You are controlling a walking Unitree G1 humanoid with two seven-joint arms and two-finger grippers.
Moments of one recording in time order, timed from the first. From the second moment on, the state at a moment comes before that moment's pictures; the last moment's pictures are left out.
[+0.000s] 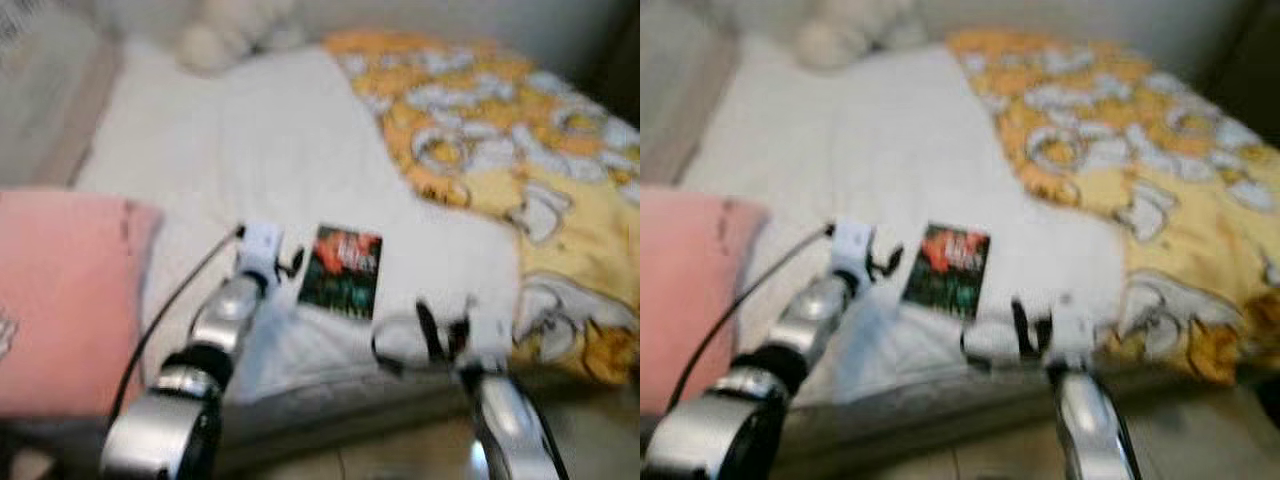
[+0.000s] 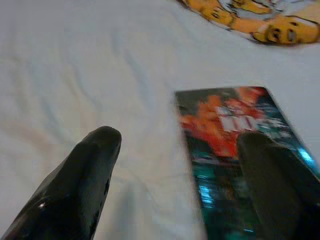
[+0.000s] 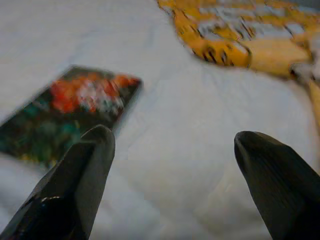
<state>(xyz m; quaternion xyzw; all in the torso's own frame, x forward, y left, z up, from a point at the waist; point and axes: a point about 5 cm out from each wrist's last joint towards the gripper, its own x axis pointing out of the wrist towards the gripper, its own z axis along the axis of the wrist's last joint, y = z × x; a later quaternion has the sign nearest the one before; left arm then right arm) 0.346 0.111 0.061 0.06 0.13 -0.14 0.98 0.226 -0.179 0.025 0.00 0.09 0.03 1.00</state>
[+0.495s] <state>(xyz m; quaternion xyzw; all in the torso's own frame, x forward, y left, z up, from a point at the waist) 0.352 0.072 0.076 0.05 0.10 -0.12 0.99 0.142 -0.192 0.043 -0.02 0.12 0.01 0.99</state>
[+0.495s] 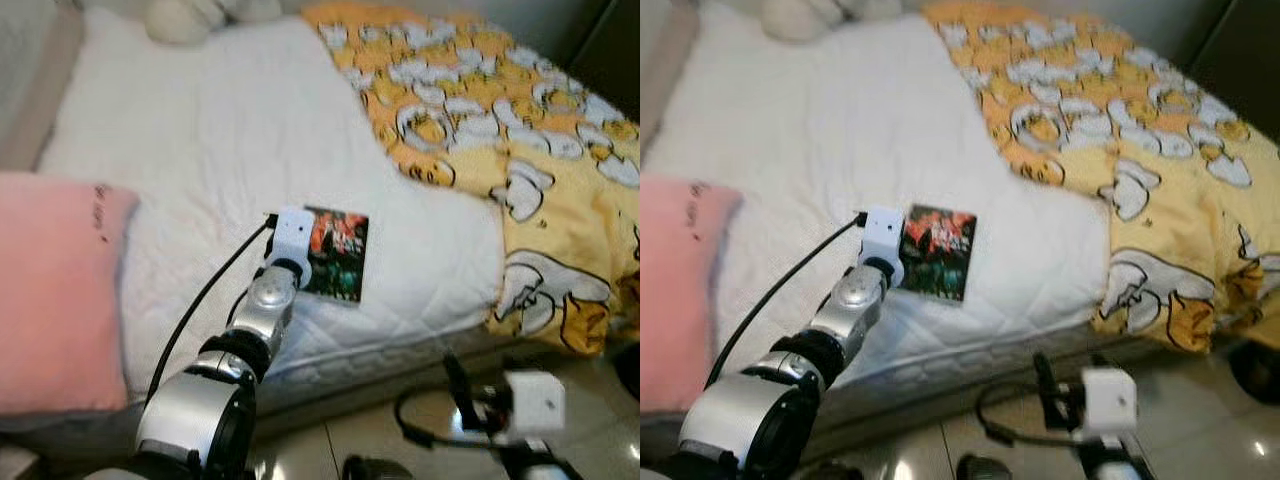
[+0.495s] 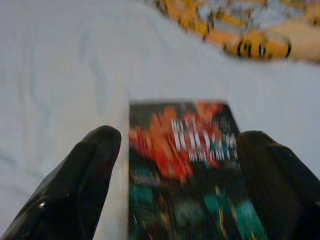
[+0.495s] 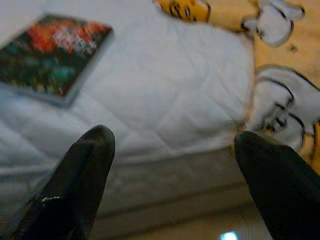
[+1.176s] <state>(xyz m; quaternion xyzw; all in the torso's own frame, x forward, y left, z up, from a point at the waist) 0.352 0.098 0.064 0.04 0.15 -0.06 0.99 0.106 -0.182 0.056 -0.01 0.18 0.02 0.98</state>
